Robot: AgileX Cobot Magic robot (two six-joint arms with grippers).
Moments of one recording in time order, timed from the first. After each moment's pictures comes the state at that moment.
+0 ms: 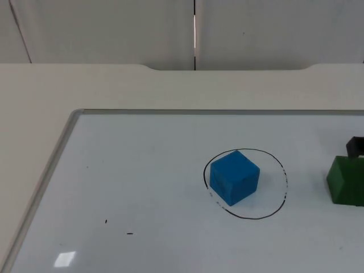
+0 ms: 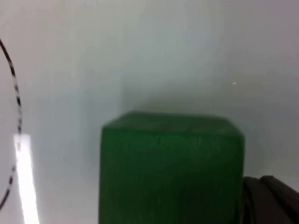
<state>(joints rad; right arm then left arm) 0.15 1.80 -0.80 0.14 0.37 0.14 -0.01 0.00 -0.50 -0.01 1.09 0.01</state>
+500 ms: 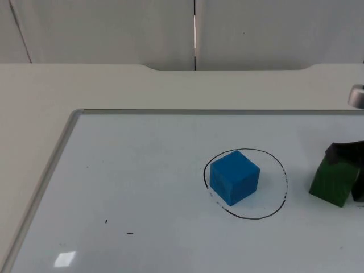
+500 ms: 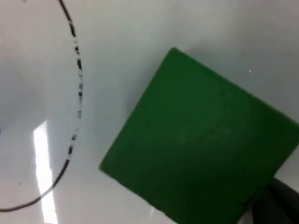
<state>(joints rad) 0.24 1.80 -0.80 0.21 0.38 0.14 -0.01 0.00 -0.50 -0.01 1.09 0.01</state>
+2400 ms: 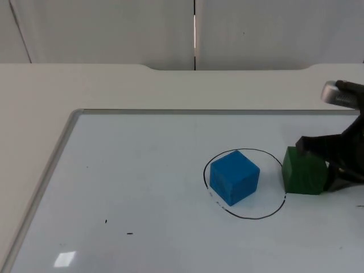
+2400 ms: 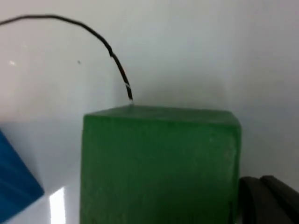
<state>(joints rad) 0.30 1.91 -0.89 0.23 0.29 0.19 -0.01 0.00 -0.50 -0.01 1.09 0.01</state>
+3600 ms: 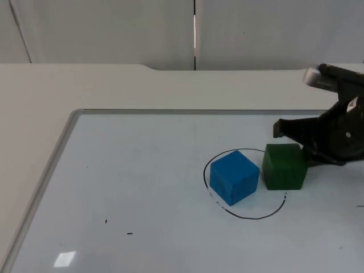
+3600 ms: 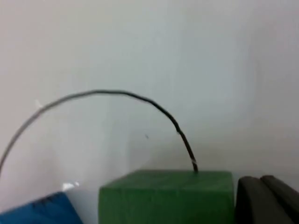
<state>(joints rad) 0.35 1.95 -0.95 0.24 0.13 0.22 -0.01 0.00 -0.50 -0.01 1.09 0.01</state>
